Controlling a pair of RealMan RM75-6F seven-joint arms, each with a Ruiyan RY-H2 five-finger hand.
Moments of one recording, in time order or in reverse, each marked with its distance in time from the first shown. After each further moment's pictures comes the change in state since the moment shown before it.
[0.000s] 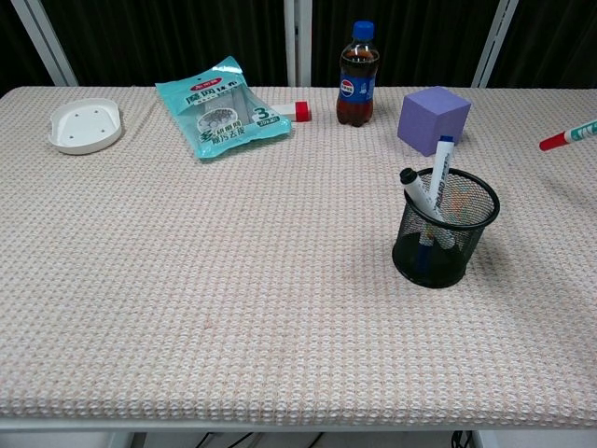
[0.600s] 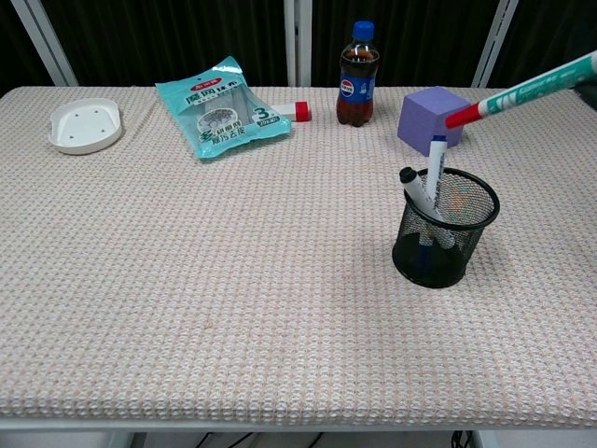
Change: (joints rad) left arm 0.009 -0.002 0.001 0.009 0.011 0.019 -0.024; right arm -0.003 0.110 -0.053 -0.408 -0.203 0.065 -0.081
